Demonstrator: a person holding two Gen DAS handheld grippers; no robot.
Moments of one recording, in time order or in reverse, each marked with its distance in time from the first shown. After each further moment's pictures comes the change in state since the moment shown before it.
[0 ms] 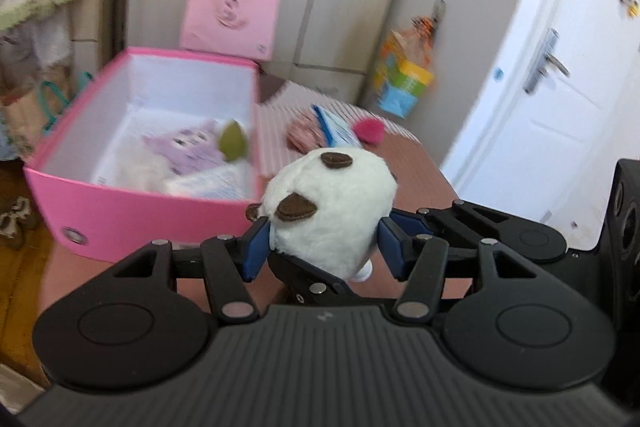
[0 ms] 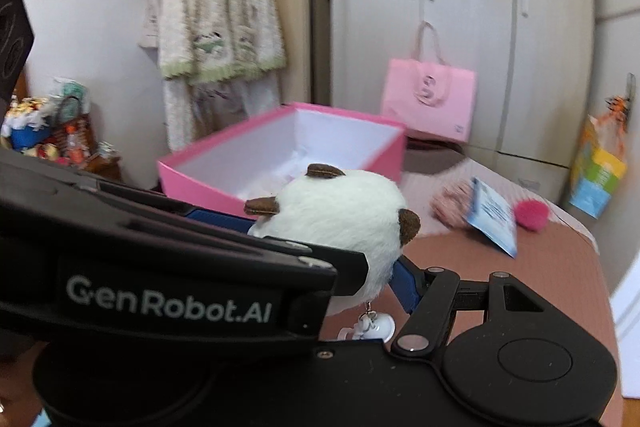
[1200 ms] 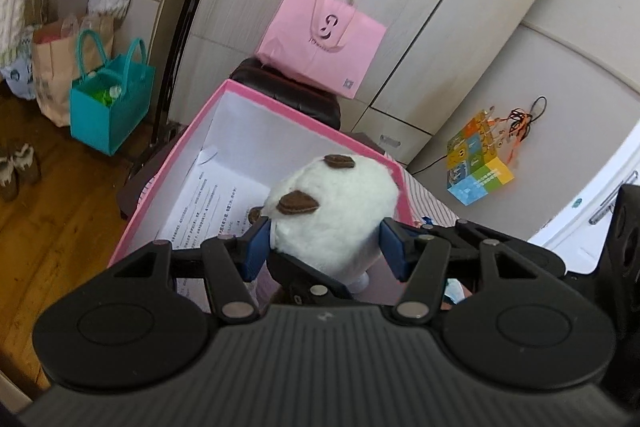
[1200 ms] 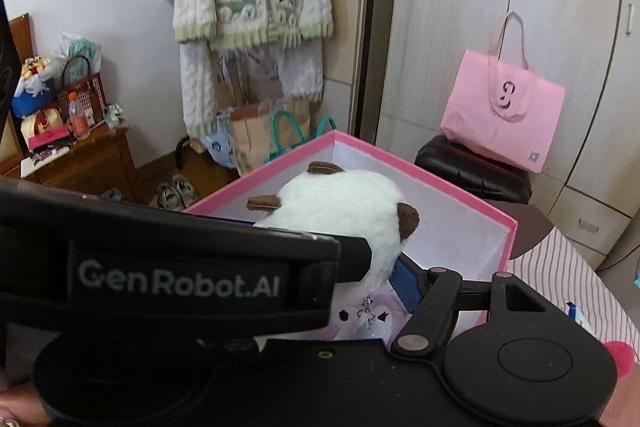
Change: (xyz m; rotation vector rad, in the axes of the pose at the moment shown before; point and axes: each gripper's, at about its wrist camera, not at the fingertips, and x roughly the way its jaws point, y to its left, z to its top) left arm 0.111 0.166 0.104 -0.326 -0.021 0.031; right arm 0.195 0.008 0.124 -0.128 0.157 0.100
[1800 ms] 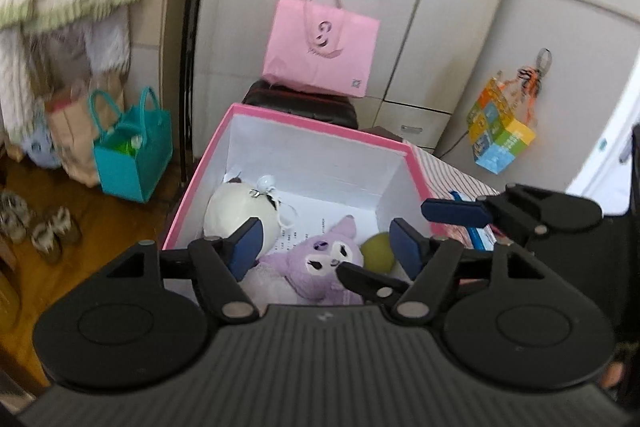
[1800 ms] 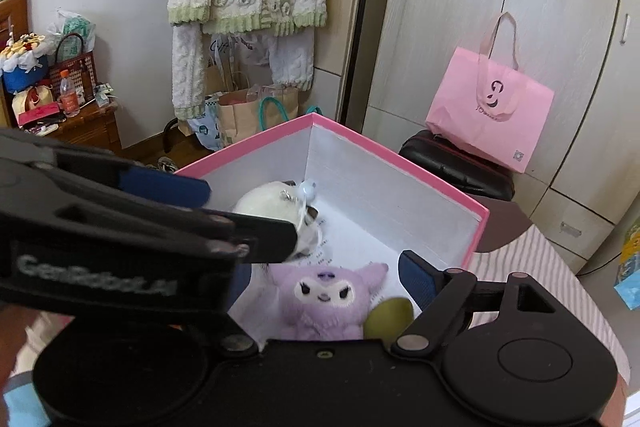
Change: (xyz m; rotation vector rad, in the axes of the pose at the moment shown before) left arm -0.033 -0.028 -0.013 0.253 -0.029 0.101; right arm -0.018 -0.011 -0.010 -0.058 0.016 -0.055
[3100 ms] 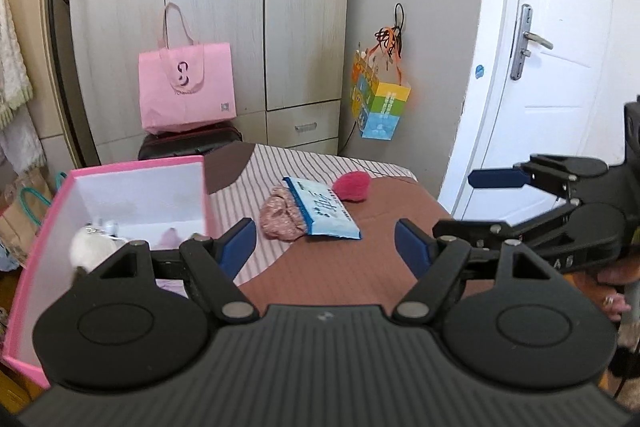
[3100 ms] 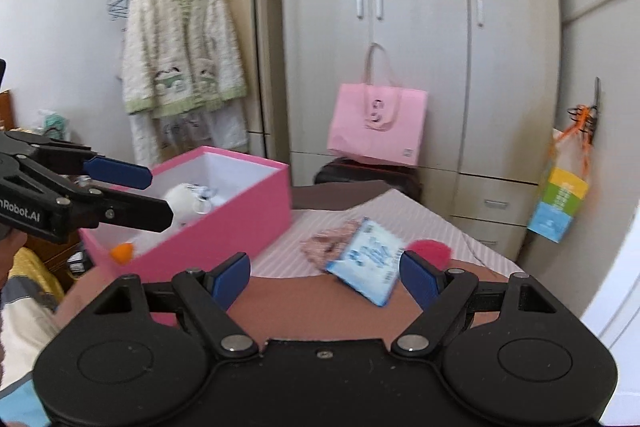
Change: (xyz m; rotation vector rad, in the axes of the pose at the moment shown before) left arm -0.043 -0.181 -0.039 0.317 -0.029 -0.165; right arm -0.178 -0.152 -0.154 0.220 -0.214 -0.066
